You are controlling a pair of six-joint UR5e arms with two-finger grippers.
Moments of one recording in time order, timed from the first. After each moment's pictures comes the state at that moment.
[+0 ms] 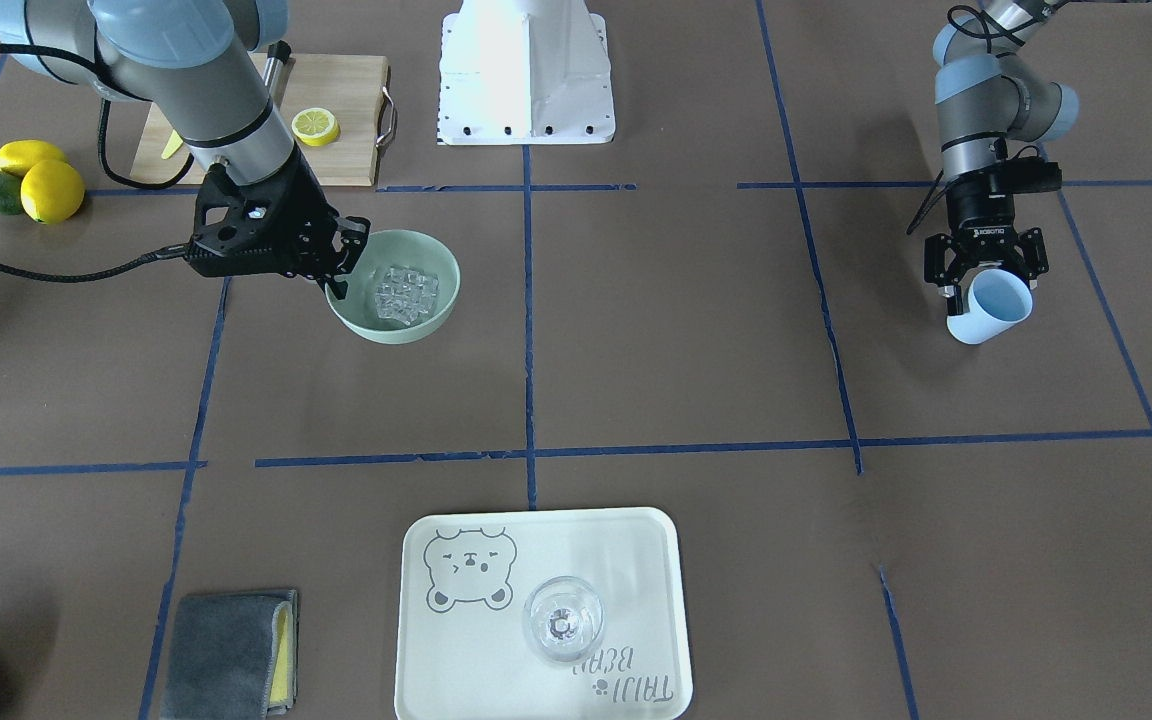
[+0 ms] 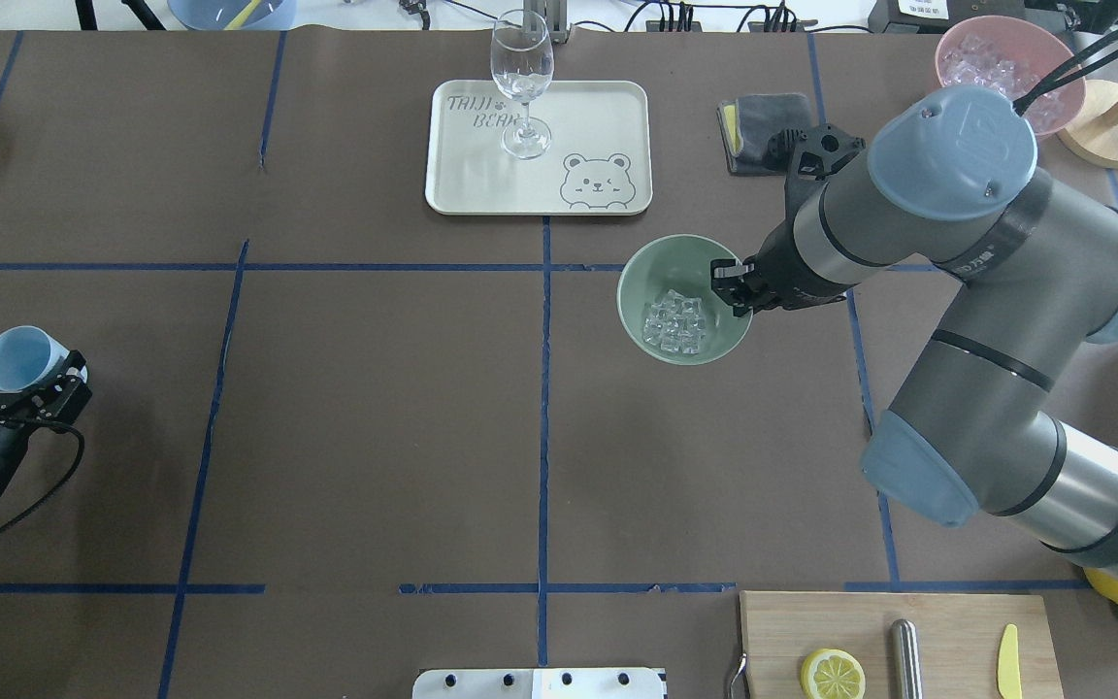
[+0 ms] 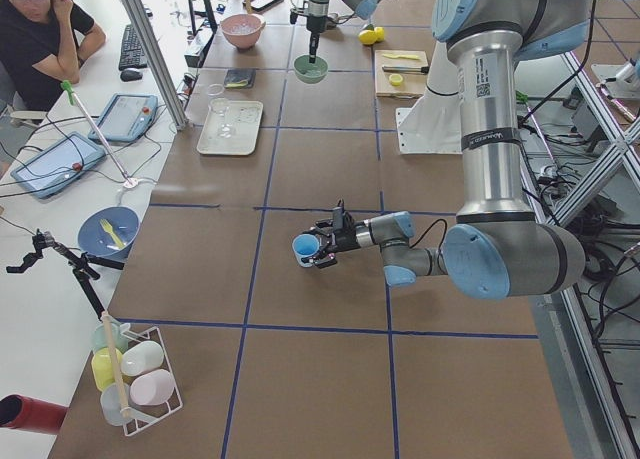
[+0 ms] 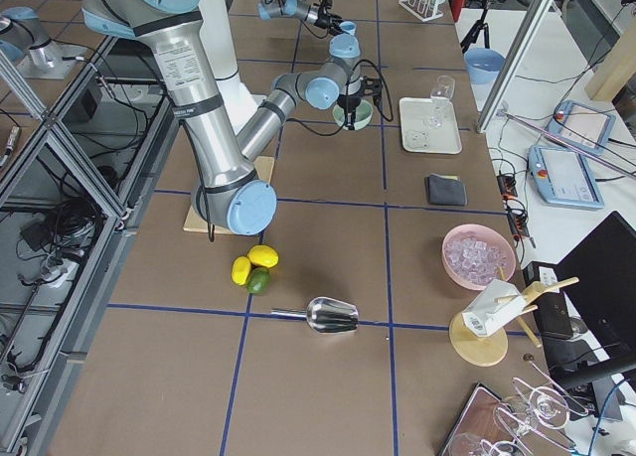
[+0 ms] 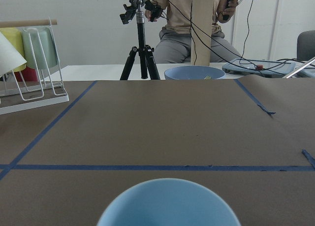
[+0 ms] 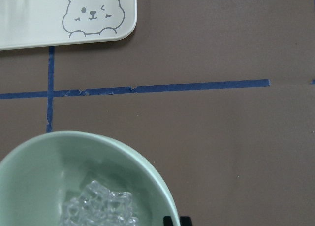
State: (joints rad) left arm -0.28 -1.34 -1.53 -2.89 -0.60 -1.26; right arm 0.72 -1.16 1.96 -1.54 1.99 1.14
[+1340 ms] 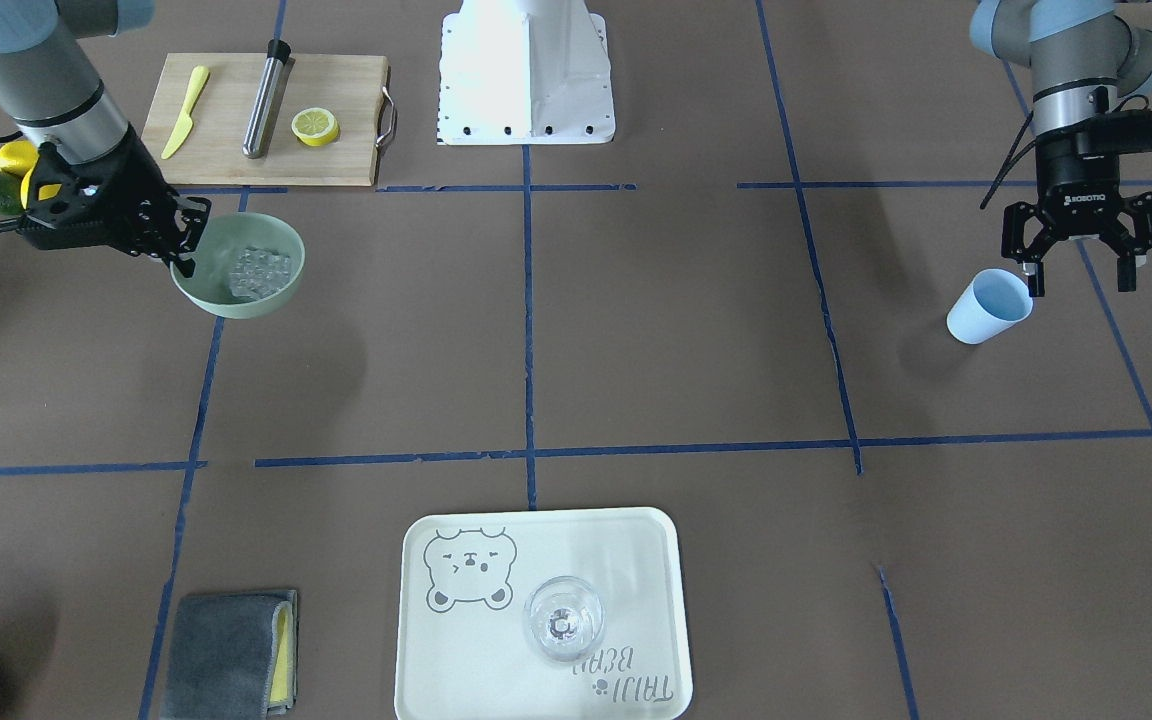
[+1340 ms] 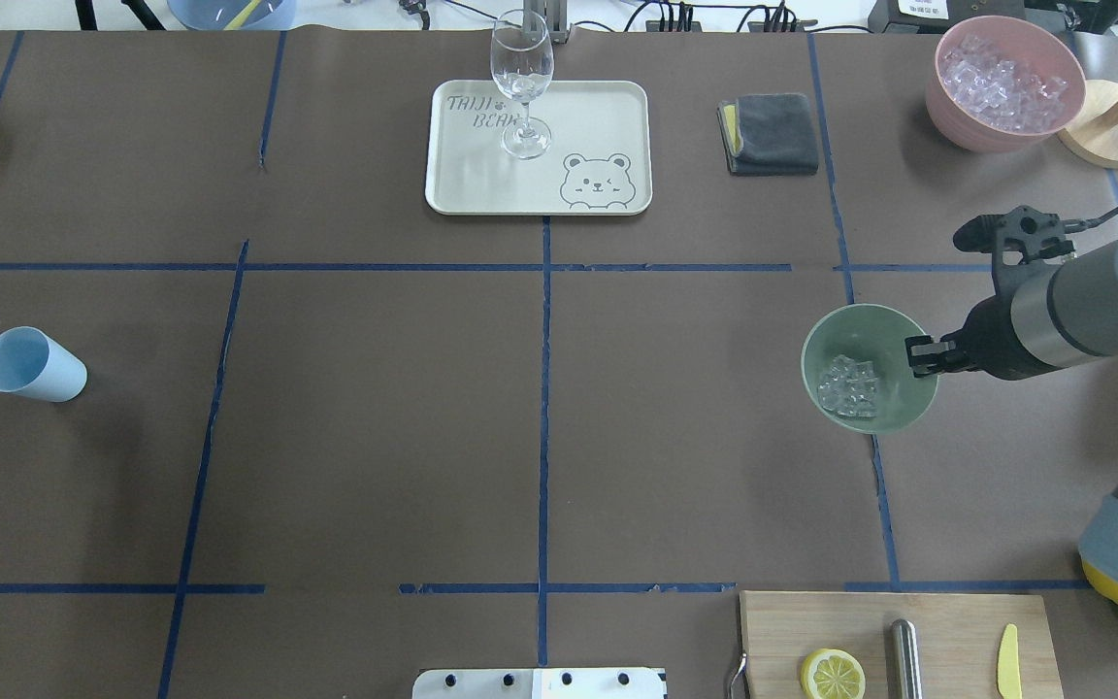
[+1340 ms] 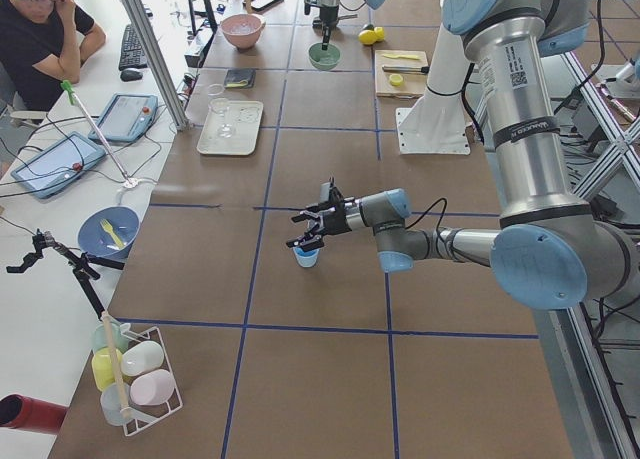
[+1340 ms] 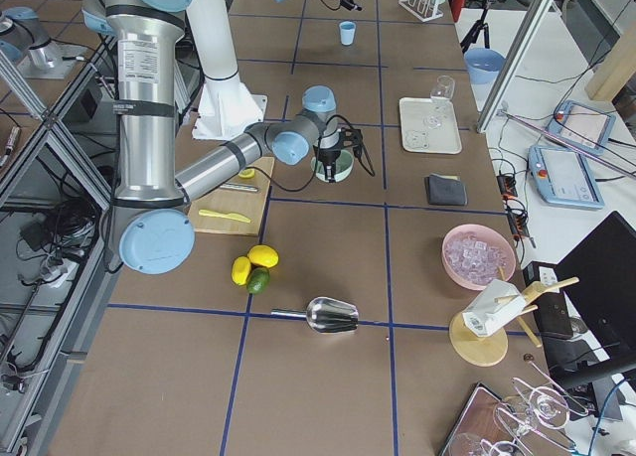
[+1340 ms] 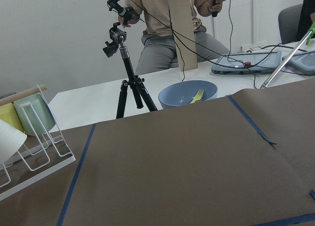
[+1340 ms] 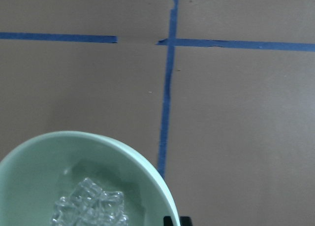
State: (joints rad) left arm -0.65 -1.25 -1.76 -2.86 -1.00 -0.79; right arm 0.79 -1.64 2.07 -1.27 1.98 0.95
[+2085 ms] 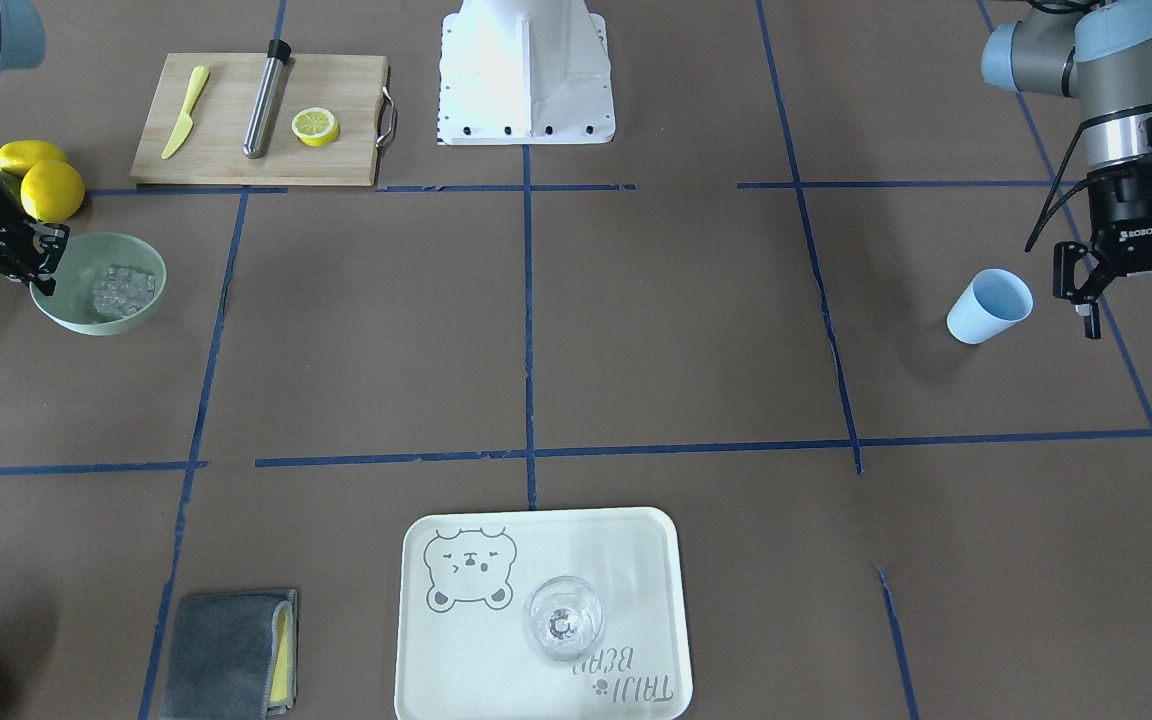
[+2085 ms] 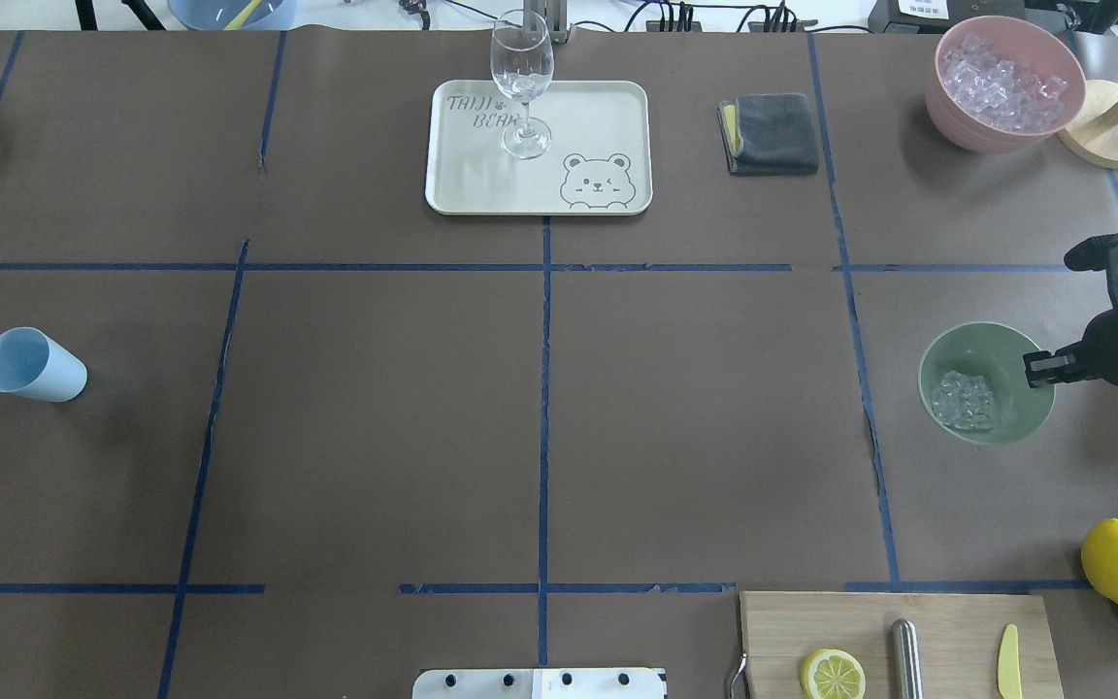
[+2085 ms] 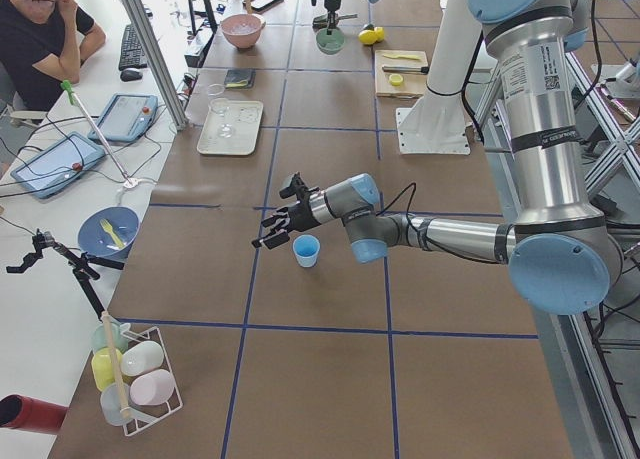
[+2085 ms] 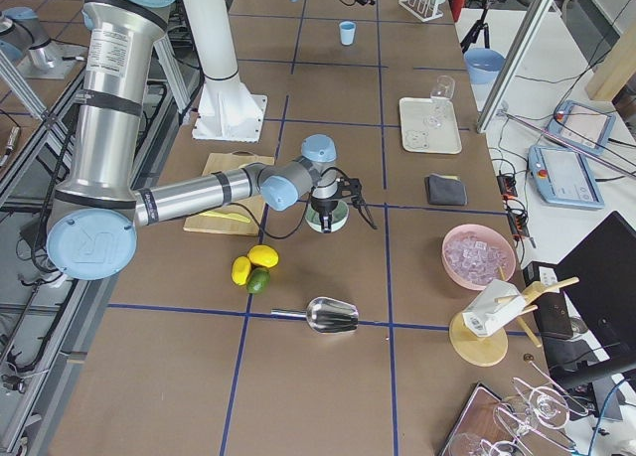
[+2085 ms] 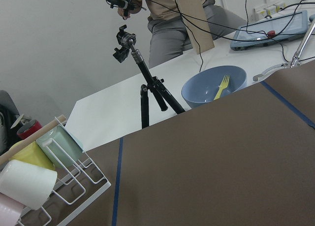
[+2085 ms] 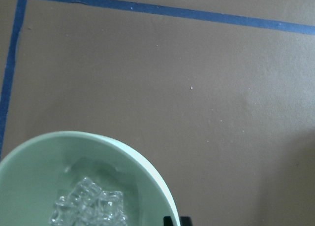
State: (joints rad) left arm -0.81 -1.34 -1.76 -2.69 -1.14 -0.65; right arm 0.90 -1.77 1.93 -1.19 2.03 0.76
